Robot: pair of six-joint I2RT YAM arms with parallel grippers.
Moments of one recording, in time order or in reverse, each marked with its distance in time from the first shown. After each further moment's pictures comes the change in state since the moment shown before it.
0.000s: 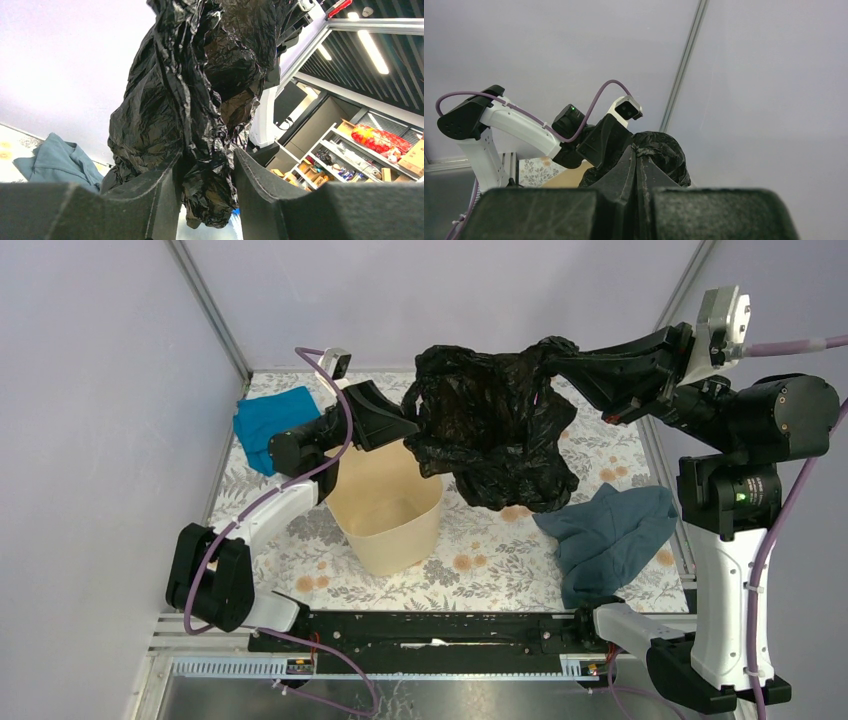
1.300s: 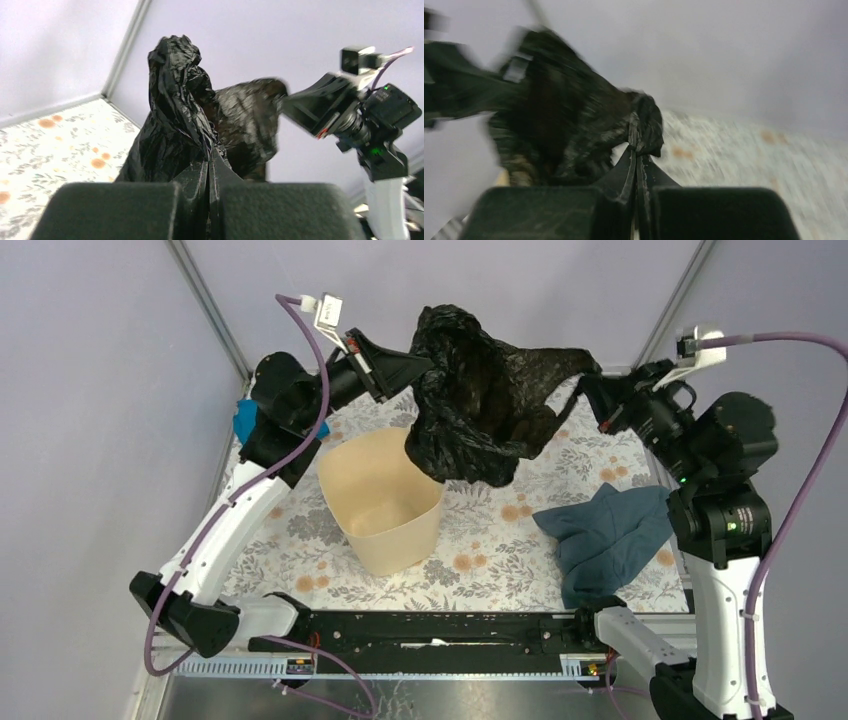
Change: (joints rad) left arm -0.072 -0.133 0.440 -1.178 -0.325 0.755; right arm 0.000 -0.126 -0.182 -0.361 0.528 -0.041
